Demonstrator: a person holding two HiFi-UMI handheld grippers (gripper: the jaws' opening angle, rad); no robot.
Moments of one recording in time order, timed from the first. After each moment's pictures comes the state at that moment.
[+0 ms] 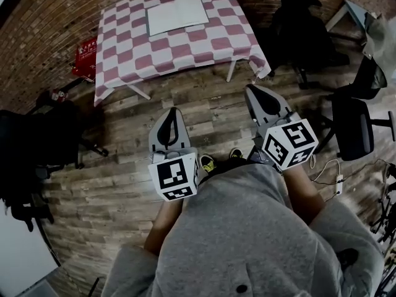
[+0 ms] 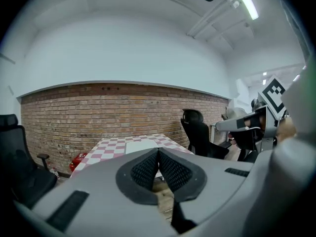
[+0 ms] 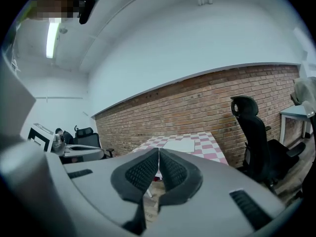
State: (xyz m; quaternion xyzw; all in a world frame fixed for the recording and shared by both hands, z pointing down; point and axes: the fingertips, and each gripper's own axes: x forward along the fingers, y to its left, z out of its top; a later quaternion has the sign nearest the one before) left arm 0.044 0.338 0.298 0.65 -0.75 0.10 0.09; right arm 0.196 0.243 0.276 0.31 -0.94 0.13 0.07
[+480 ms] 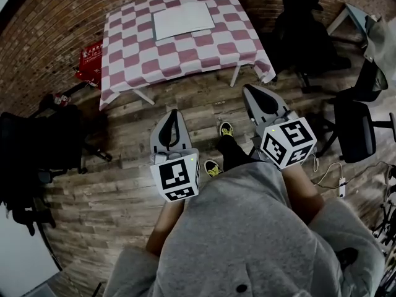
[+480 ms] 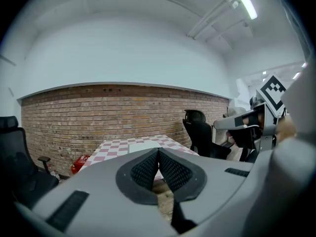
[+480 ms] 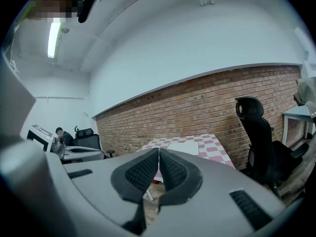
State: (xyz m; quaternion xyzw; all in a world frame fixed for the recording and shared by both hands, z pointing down) left arm 0.015 0.341 0.295 0.65 -0.75 0.10 0.08; right arm 0.161 0.245 0.270 0.31 -0.94 0.12 0.06
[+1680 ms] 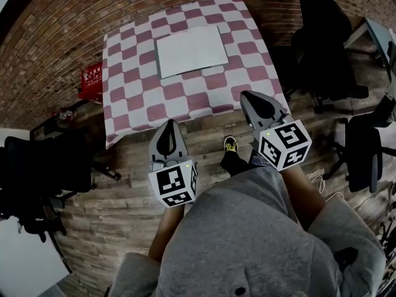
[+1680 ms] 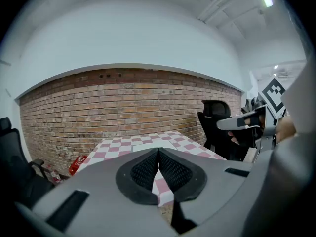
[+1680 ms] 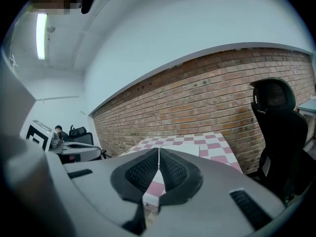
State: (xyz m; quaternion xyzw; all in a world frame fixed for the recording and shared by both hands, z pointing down) left arm -0.083 0.157 0.323 0.62 -0.77 0.13 0.12; right arm 0.067 0.045 0.307 0.28 -0.94 0.14 0.10
